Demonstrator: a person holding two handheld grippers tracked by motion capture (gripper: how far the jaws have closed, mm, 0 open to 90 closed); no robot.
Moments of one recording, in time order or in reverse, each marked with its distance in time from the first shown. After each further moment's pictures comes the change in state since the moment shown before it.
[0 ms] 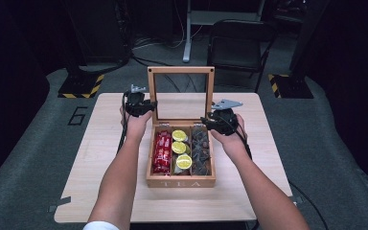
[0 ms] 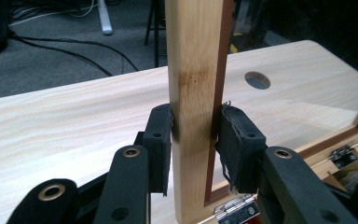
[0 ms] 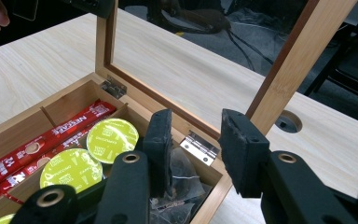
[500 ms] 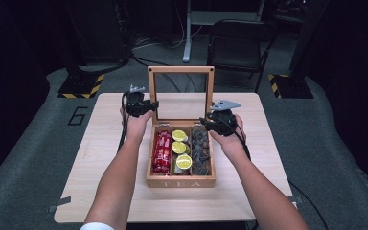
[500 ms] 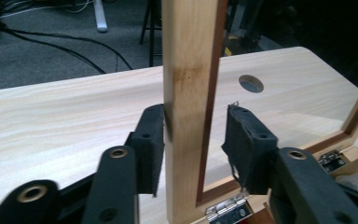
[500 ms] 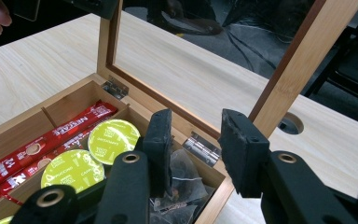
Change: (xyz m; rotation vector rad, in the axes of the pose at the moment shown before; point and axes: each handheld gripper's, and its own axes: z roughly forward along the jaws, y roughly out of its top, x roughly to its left) left arm -0.001 0.000 -0.003 -0.012 -0.034 -0.049; right arm 0.003 -0.001 0.001 -0.007 -0.001 -0.004
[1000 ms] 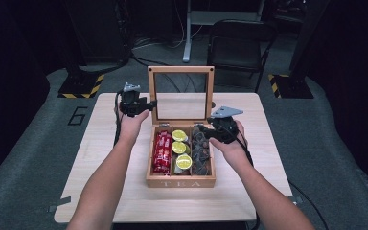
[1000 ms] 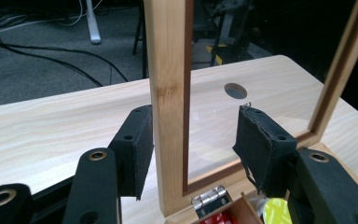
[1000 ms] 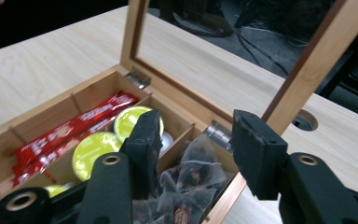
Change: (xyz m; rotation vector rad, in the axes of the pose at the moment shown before) left arm -0.004 0.009 -0.034 -0.014 -0.030 0.057; right arm 0.015 -0.013 -0.016 -0.012 0.042 -0.035
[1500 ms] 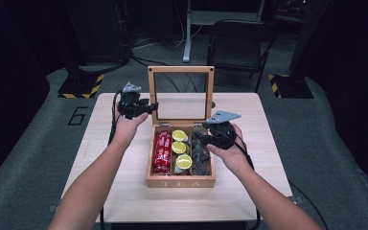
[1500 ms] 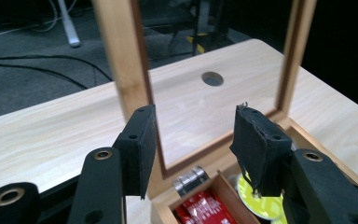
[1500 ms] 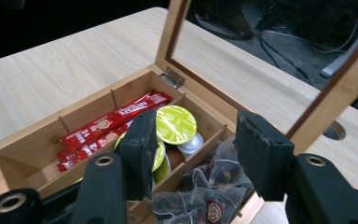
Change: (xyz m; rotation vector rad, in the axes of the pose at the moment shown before) left arm -0.015 0.003 -0.018 0.033 -0.090 0.097; right arm 0.021 0.007 -0.013 -0.001 0.088 -0.049
